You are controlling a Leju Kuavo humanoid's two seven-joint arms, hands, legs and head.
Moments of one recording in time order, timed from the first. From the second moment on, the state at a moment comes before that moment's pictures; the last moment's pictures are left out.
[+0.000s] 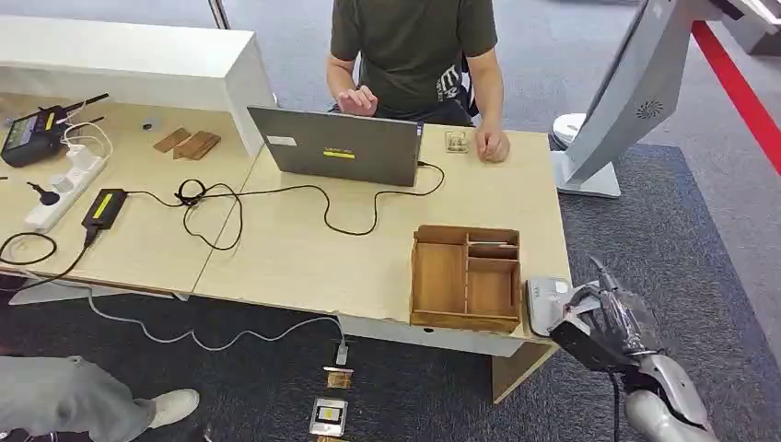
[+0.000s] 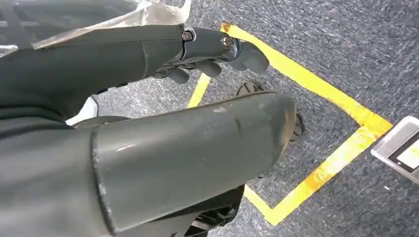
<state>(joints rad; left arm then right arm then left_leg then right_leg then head) -0.17 0.12 -1.00 -0.22 1.41 0.45 0.05 -0.40 -0.50 0.62 -0.86 0.52 -0.46 -0.39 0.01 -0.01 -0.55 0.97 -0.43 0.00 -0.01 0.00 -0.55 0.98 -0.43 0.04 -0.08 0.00</state>
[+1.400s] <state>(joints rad) -0.17 0.12 -1.00 -0.22 1.42 0.41 -0.01 -0.36 -0.47 0.69 -0.81 0.43 -0.50 -0.41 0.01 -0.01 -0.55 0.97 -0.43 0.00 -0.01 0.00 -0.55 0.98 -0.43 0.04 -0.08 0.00</state>
